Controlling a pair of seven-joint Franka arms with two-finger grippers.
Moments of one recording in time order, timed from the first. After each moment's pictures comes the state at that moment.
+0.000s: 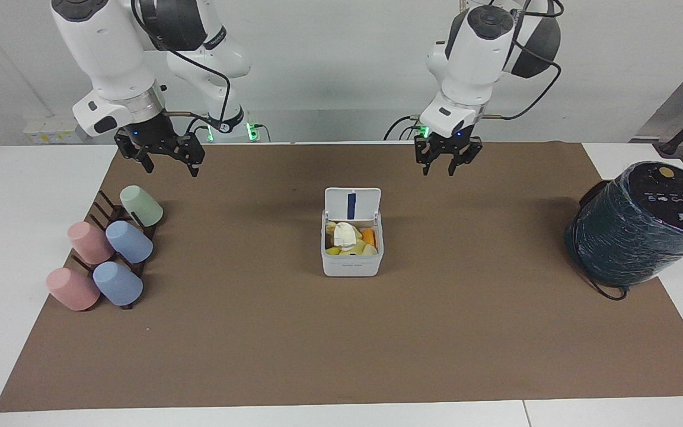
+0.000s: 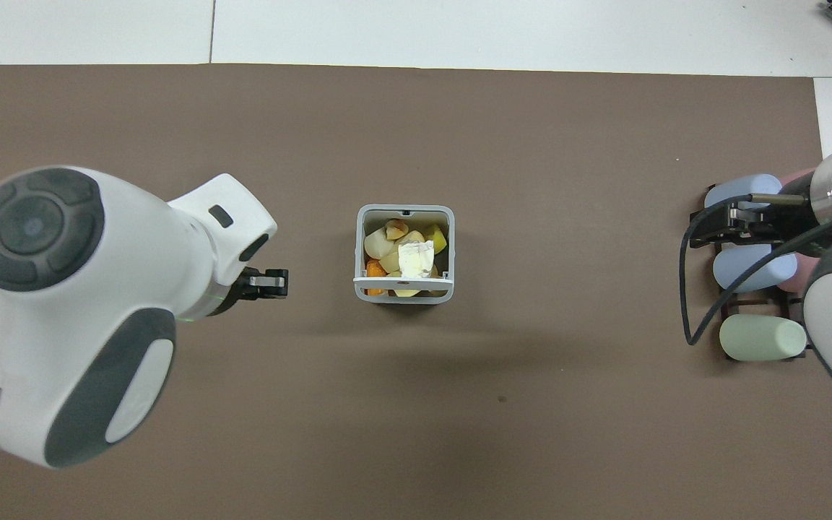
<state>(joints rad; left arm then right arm) -0.40 -0.10 -0.09 -1.91 -0.03 1.83 -0.44 0.02 -0.01 0.06 -1.65 -0.01 1.62 0.21</state>
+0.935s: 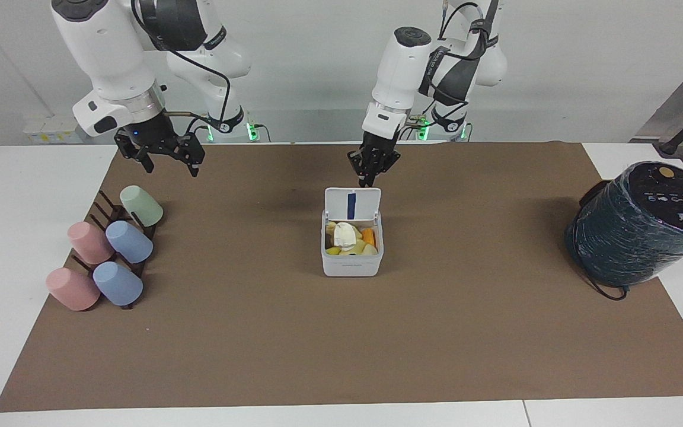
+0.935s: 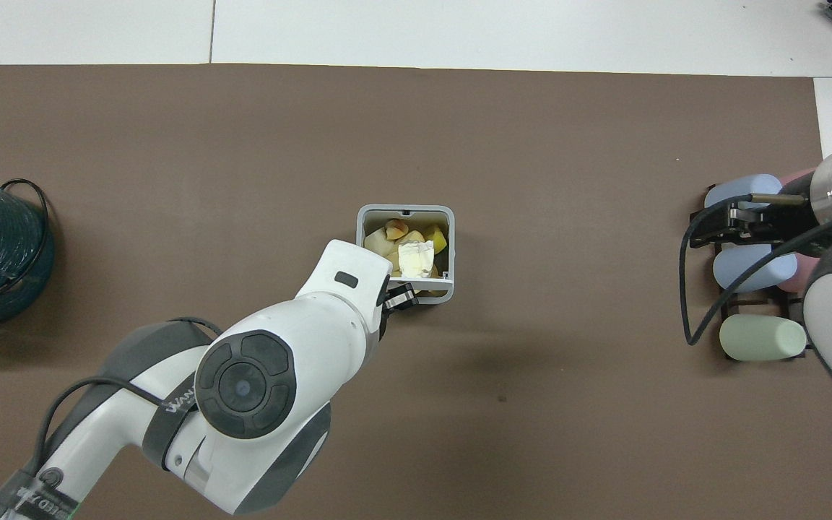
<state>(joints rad) -0.61 -0.06 -0.09 -2.10 -0.07 2.39 -0.99 0.02 -0.01 0.06 -1.65 -0.01 1.62 0.21</state>
